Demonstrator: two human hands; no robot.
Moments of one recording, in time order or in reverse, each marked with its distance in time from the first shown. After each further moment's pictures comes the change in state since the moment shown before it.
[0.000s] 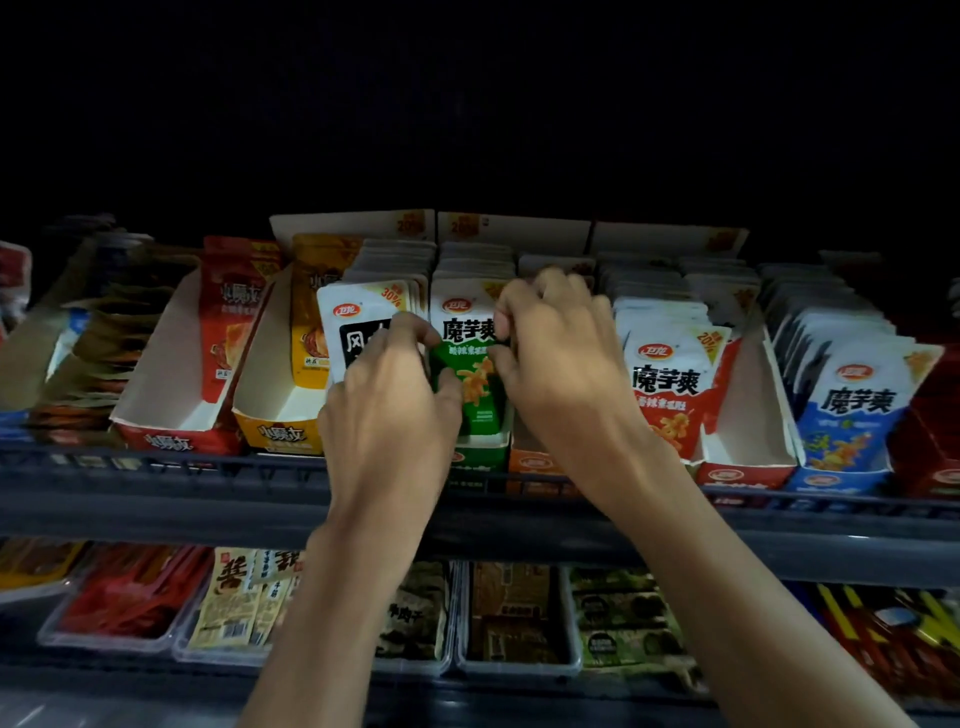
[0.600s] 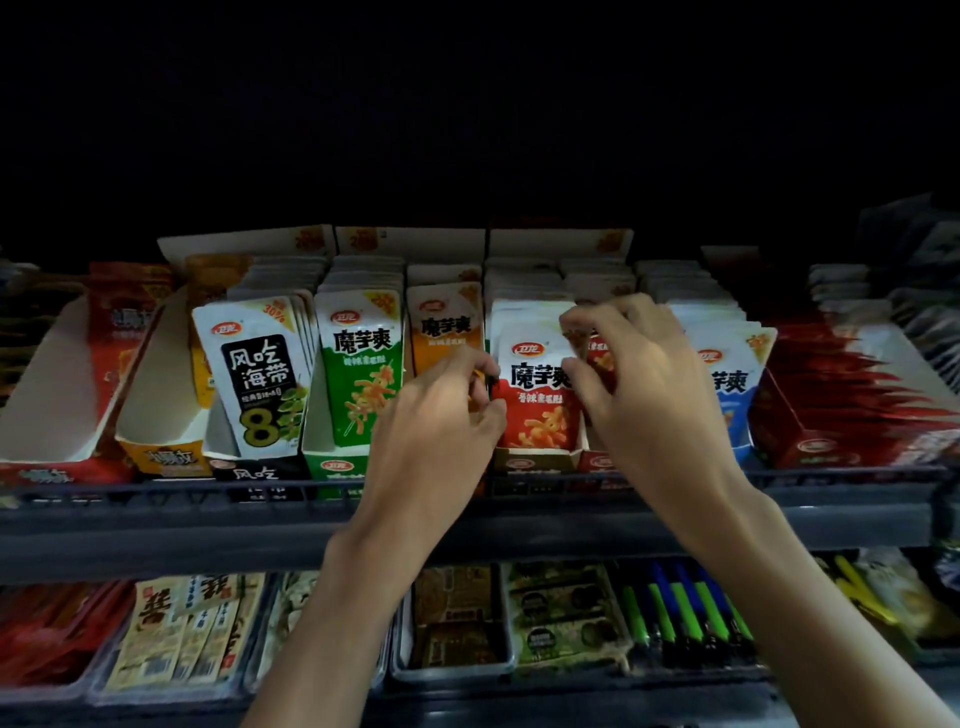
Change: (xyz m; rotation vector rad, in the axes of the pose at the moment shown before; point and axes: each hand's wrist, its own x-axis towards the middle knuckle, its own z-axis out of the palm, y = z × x) left_hand -0.034 0.067 0.045 -0.243 -0.292 0.217; right_hand -0.066 0.114 -0.053 0.098 0.149 0.147
